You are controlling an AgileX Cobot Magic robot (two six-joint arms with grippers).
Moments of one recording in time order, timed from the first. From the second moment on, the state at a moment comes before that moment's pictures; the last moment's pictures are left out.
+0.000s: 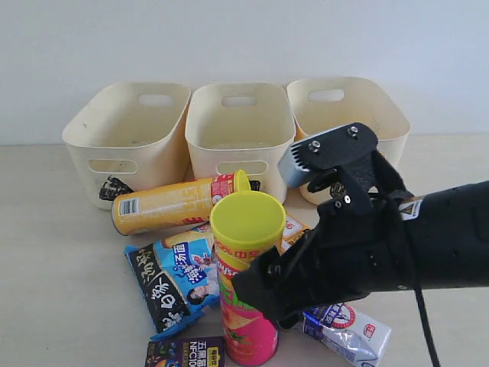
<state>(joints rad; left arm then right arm) 0.06 0.00 0.00 -0.06 0.29 0.04 0.76 1.28 -0.68 0.65 0.24 -0.51</state>
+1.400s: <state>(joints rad) 0.06 0.00 0.00 -0.06 0.29 0.04 0.87 1.29 -0.92 0.69 0.05 -0.60</state>
